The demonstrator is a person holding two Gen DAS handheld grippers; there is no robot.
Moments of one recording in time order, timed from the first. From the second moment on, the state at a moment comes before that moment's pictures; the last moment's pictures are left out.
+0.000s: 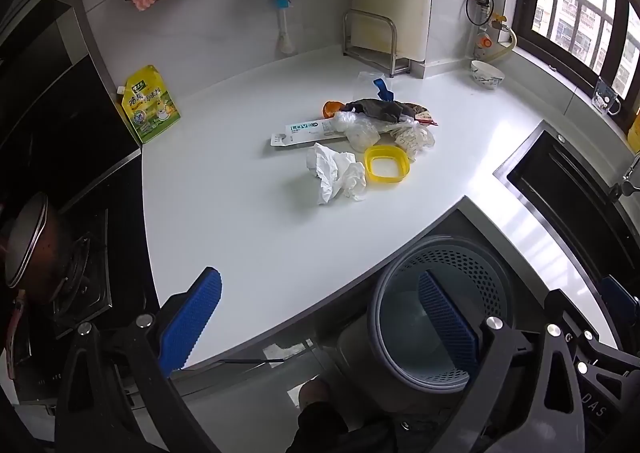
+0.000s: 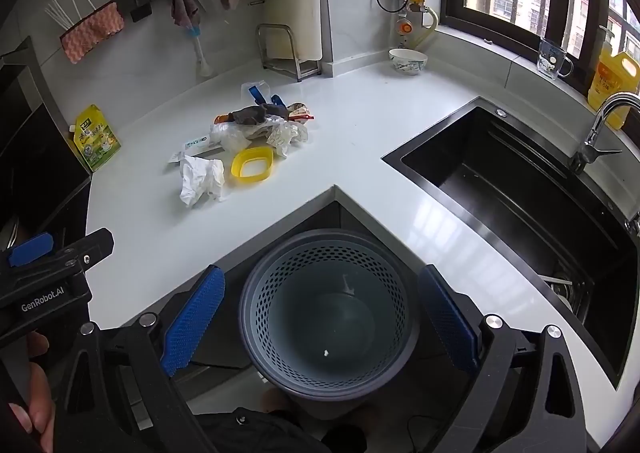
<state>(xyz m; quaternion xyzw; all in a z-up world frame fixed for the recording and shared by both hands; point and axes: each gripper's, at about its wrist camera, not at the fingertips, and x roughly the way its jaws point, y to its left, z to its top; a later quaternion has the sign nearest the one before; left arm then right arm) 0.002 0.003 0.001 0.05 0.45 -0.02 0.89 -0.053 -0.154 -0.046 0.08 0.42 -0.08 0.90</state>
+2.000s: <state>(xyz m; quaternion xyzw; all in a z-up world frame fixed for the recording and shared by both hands) 0.007 0.009 0.006 0.05 0.45 -0.02 0.89 -0.050 -0.164 -0.045 0.09 0.41 -0.08 0.90</state>
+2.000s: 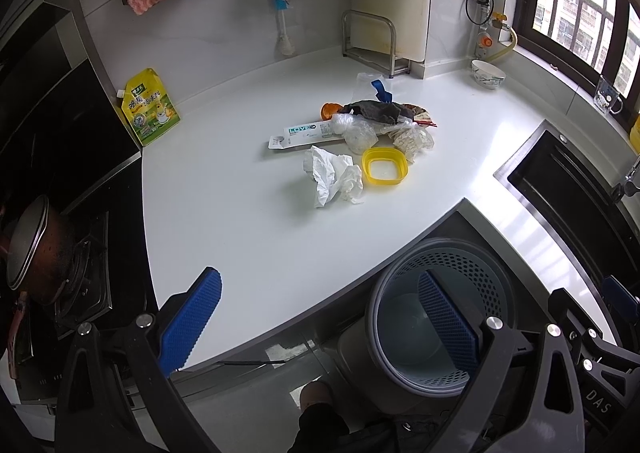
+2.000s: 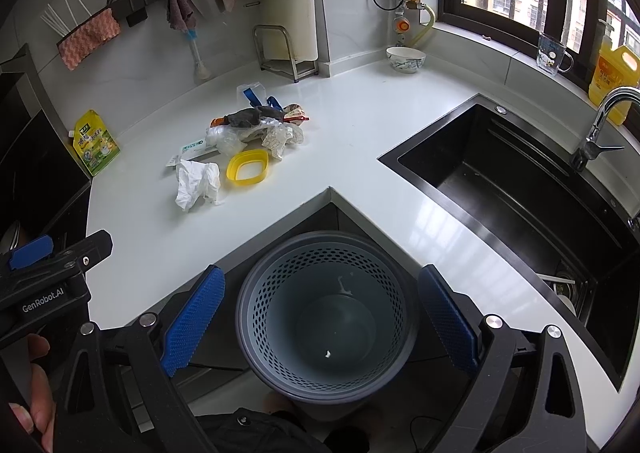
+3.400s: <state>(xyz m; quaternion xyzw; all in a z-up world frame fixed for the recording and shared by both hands) 0.010 0.018 0.008 0.05 0.43 0.06 0.90 0.024 -0.168 -0.050 0.05 0.40 0.00 0.91</state>
